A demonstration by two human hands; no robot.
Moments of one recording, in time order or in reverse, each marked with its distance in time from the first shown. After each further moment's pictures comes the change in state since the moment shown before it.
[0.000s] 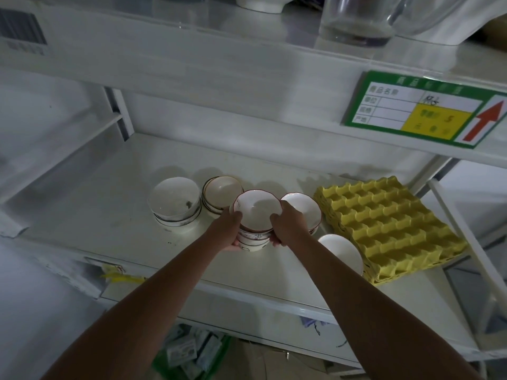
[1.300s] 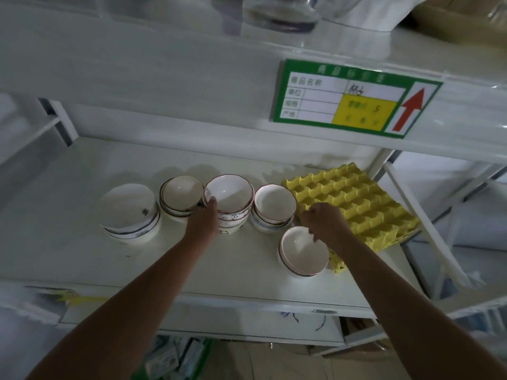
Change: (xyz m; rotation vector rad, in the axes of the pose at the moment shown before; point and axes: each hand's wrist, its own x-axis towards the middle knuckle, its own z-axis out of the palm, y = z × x) left_hand 0.029 0.006 0.041 0.135 0.181 0.157; right_hand -0.004 0.084 -0.121 -0.244 0.141 0.076
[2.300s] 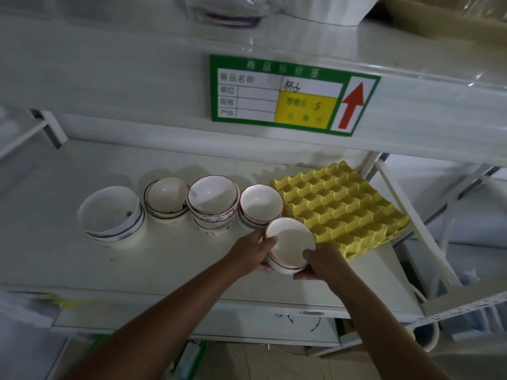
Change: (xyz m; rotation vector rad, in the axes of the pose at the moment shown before) left_hand -0.083 0.010 0.090 -0.073 -0.546 0.064; right_hand -0.048 0.053 0.017 0.576 -0.196 0.339
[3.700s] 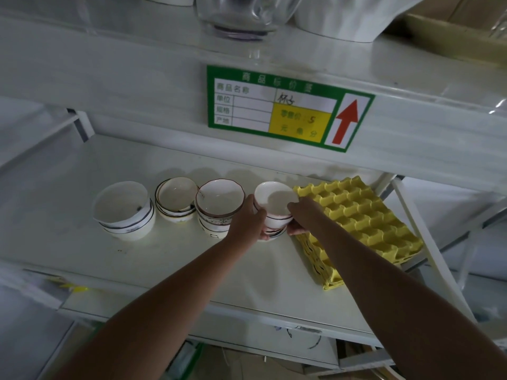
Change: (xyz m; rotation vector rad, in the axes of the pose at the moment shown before) left_hand 0.030 0.044 -0.013 0.022 0.368 0.212; right_hand 0.077 -0.108 0.020 -0.260 0.033 -0.173
